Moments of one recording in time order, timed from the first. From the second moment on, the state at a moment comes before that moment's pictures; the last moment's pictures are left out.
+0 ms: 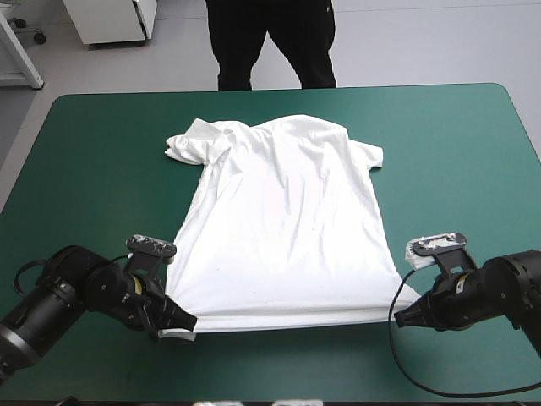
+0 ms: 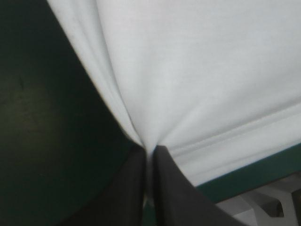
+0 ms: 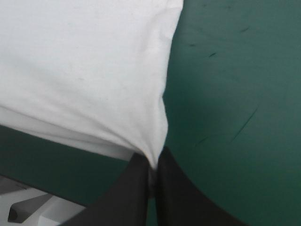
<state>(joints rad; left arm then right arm) -0.50 1.04 -0.81 -0.09 1.19 -0.13 0.27 0.96 -0.81 0.13 1.21 -0.04</state>
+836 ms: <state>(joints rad) -0.50 0.97 -0.69 -0.05 1.22 -0.15 0.28 0.91 -0.67 0.14 1.22 -0.07</state>
